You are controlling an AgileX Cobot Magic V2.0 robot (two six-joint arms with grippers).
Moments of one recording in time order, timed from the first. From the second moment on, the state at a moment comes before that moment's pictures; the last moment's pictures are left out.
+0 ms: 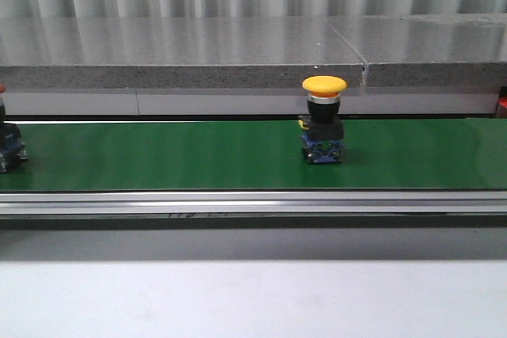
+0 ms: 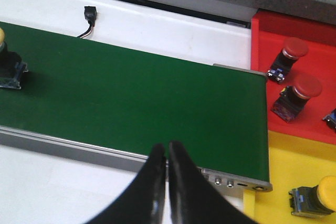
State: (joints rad) left arm -0.07 0.56 -0.52 -0.57 0.45 0.59; right arm -0.10 0.62 -0.64 0.22 0.66 -0.31
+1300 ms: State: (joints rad) left arm -0.07 0.56 -0.52 -0.57 0.45 0.59; right arm 0.22 1.42 -0.91 0.32 0.48 -0.40
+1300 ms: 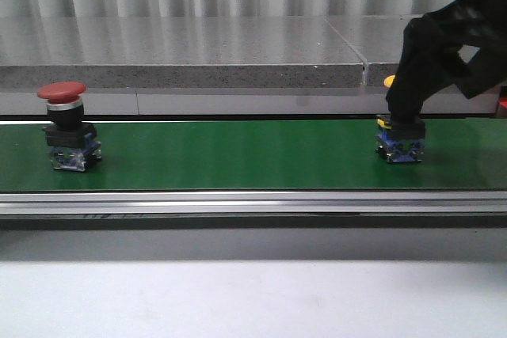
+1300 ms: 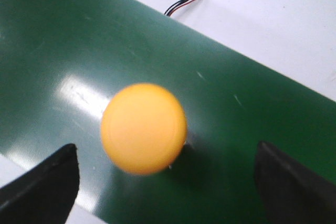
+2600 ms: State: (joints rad) left arm -0.07 0.56 -0.52 -0.57 0.45 0.59; right arm -0.68 1.08 -1.01 0.01 0.78 -0.02
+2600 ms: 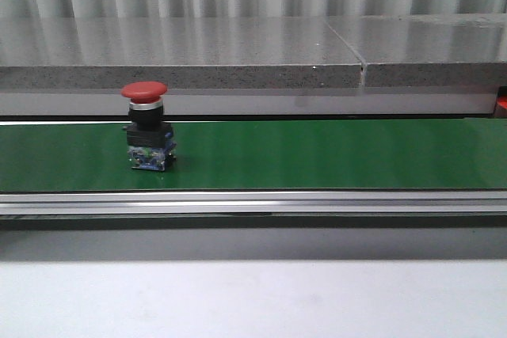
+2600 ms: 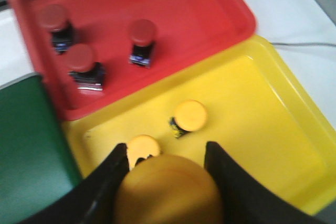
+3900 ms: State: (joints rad) left arm -0.07 0.56 -0.52 -0.57 0.45 0.59; right arm -0.73 1.51 -0.70 -0.24 0.33 0.37
